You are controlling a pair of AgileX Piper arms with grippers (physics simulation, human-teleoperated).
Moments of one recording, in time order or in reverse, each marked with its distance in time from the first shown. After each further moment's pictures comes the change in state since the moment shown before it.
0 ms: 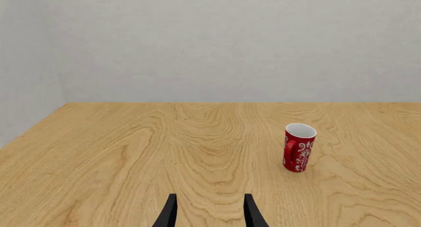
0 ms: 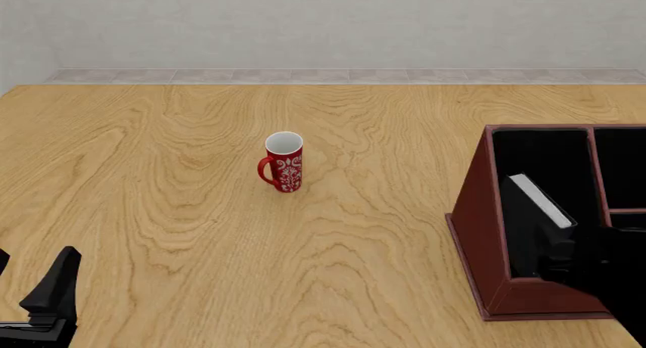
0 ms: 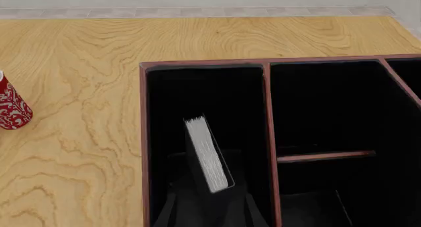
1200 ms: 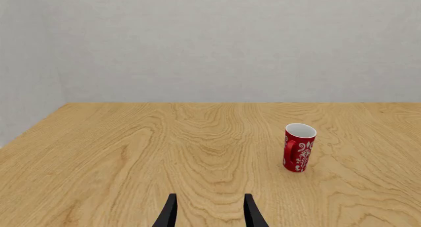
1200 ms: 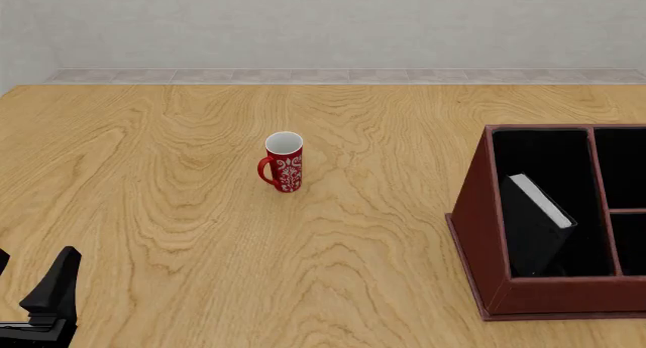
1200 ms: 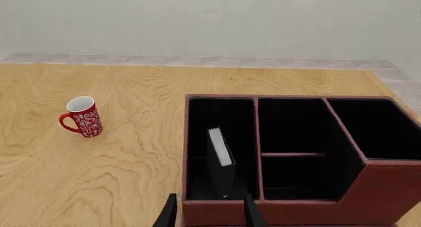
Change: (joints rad) left arm 0.000 0.000 0.000 0.000 0.000; right arm 0.085 -0.729 -0.444 0.988 0.012
